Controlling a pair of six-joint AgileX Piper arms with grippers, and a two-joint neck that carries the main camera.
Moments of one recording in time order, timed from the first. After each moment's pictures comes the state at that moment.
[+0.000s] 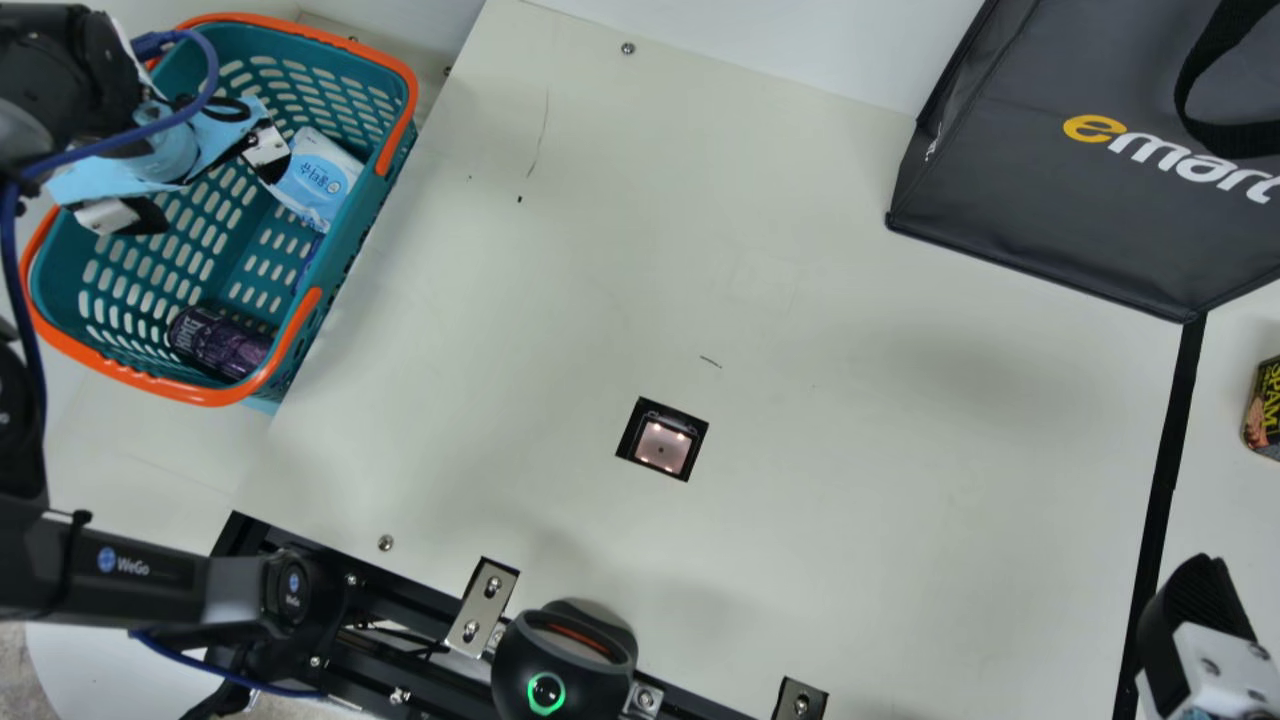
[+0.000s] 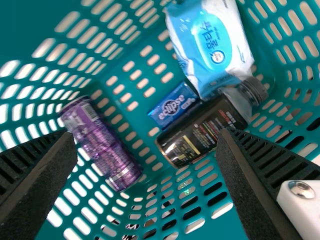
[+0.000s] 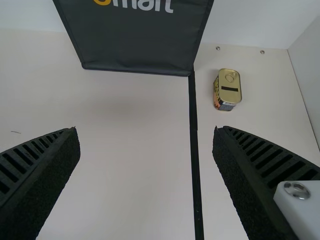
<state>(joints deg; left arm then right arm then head) 26.5 100.2 -71.9 8.6 56.6 -25.5 0.6 42.7 -69.8 -0.8 69.4 0.0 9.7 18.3</state>
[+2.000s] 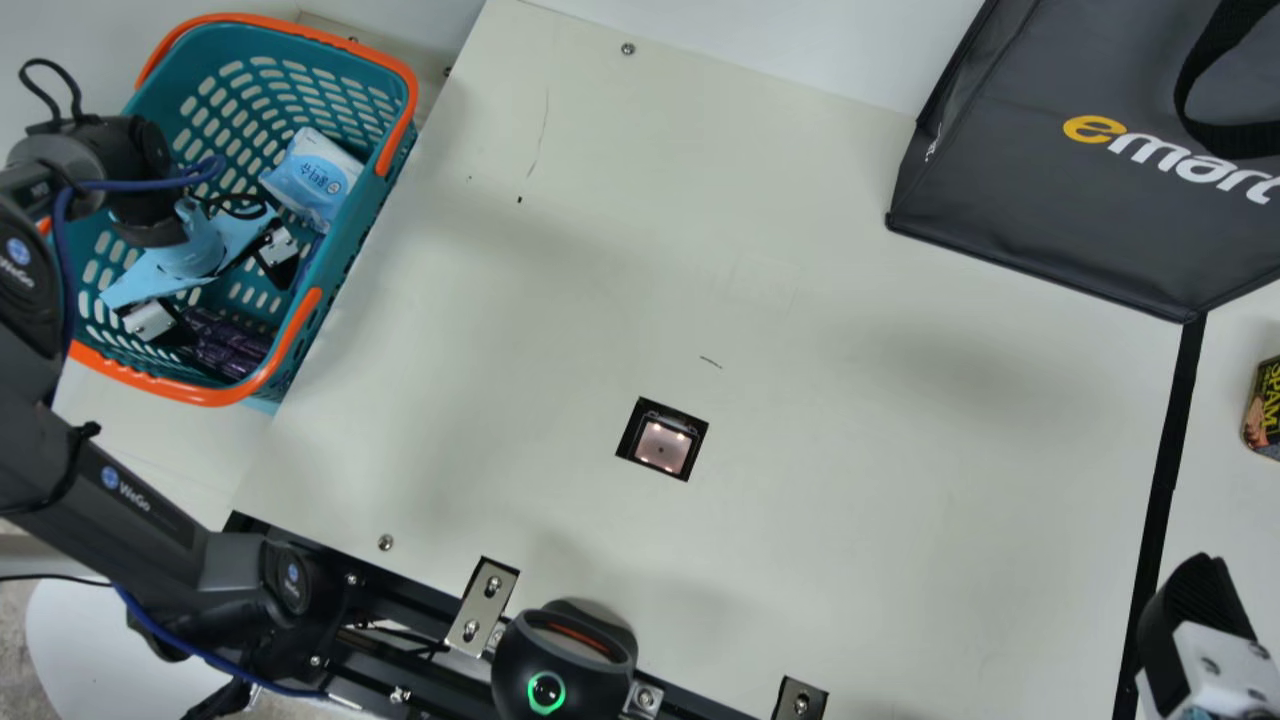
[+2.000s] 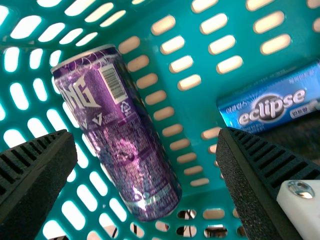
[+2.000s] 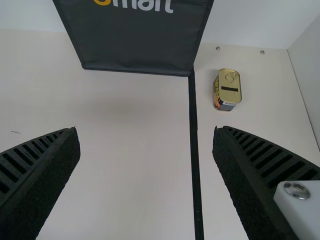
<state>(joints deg) 35.1 116.0 -63.6 11.7 47.1 -35.2 0.6 42.7 -69.8 -0.8 69.4 0.0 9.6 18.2</state>
